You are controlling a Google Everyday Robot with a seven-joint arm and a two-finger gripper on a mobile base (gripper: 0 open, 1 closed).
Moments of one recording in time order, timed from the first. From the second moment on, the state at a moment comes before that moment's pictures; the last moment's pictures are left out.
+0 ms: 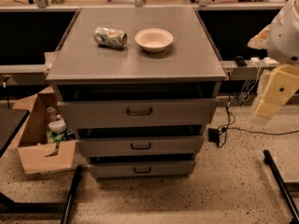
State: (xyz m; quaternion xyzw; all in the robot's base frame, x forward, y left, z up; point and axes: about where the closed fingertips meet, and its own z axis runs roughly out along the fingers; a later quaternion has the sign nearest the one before) arm 0.438 -0.217 0.976 -0.60 0.78 -0.03 0.16
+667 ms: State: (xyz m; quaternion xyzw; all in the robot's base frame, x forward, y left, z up) arm 0.438 -0.215 0.974 -0.61 0.78 -0.05 0.15
